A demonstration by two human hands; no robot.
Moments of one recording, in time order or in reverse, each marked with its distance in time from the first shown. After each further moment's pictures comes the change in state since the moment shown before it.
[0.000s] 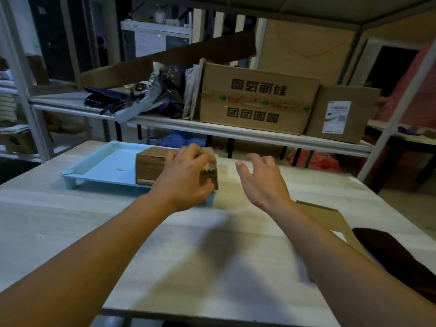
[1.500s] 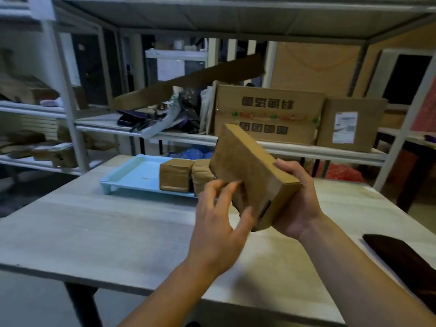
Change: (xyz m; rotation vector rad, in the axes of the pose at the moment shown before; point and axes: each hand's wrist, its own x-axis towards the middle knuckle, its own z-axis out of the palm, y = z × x) left_hand -0.093 0.103 0.010 -0.482 0.280 -0.173; right_hand -0.073 -0.005 -0.067 1.451 -0.516 0.259
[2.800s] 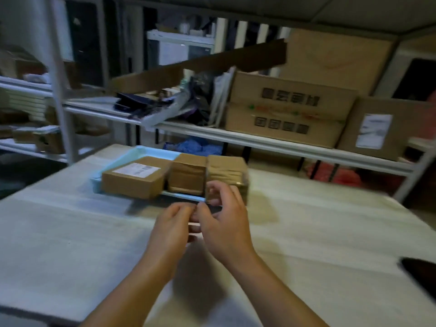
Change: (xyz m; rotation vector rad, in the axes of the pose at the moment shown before) left_hand 0.040 -0.104 -0.052 -0.552 0.034 -0.781; right_hand 0.095 0.130 0.091 -0.957 0.271 -0.436
